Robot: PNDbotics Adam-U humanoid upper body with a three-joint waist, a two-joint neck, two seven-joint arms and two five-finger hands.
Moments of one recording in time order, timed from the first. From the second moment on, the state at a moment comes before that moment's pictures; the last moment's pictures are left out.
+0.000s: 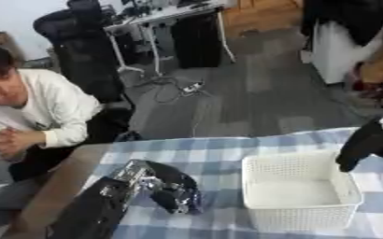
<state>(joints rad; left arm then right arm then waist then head) -1.05 0.43 -0.24 -0.56 -1.18 -0.66 -0.44 -0.63 -0.32 0.23 -1.98 0.02 -0.06 0.26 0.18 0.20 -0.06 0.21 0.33</state>
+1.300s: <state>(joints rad) -1.03 0.43 -0.23 -0.60 -1.32 -0.73 -0.30 -0.64 -0.32 0.23 -1.98 0.02 -0.06 0.27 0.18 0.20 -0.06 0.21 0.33</state>
